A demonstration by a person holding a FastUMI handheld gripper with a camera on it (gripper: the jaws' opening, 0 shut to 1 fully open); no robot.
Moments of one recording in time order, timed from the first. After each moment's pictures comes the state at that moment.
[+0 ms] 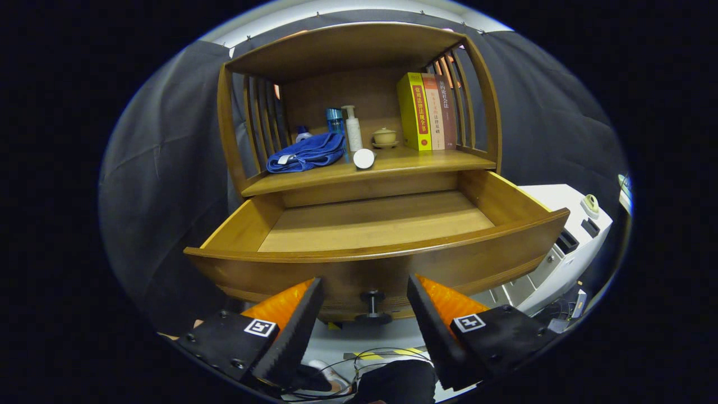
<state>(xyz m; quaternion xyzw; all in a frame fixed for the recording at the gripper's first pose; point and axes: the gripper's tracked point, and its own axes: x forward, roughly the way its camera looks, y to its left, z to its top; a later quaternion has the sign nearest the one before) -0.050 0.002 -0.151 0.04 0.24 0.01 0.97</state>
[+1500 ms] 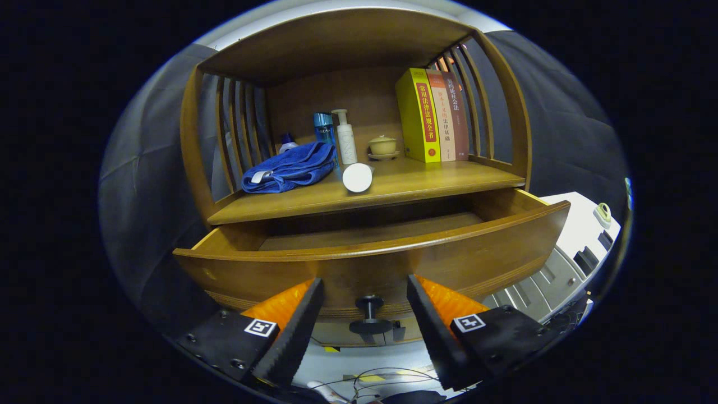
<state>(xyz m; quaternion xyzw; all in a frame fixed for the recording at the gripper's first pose) 0.069 -0.004 -0.143 0.05 0.20 0.00 0.98</state>
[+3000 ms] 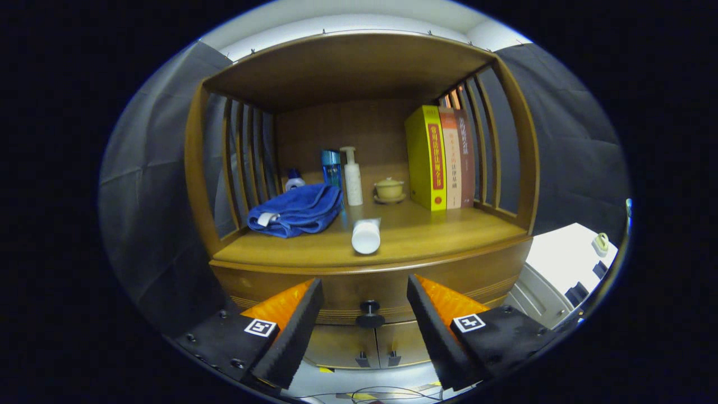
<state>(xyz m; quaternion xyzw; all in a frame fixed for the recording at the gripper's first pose) 0.066 -0.006 -0.054 0.02 0.11 0.00 0.99</state>
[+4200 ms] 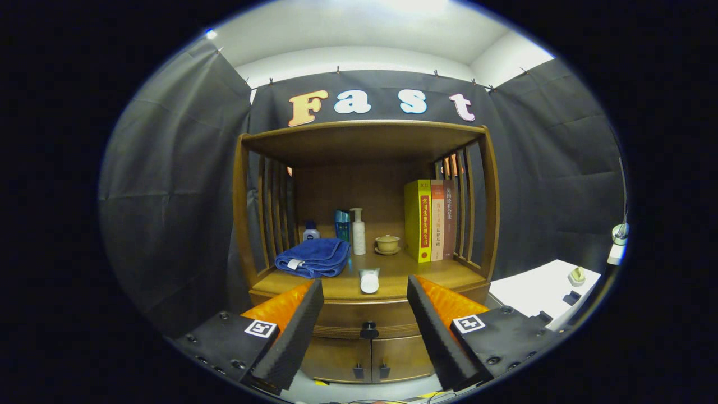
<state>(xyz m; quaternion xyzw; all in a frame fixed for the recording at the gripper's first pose) -0.017 0.002 0.028 -0.01 0.02 0.00 1.00</state>
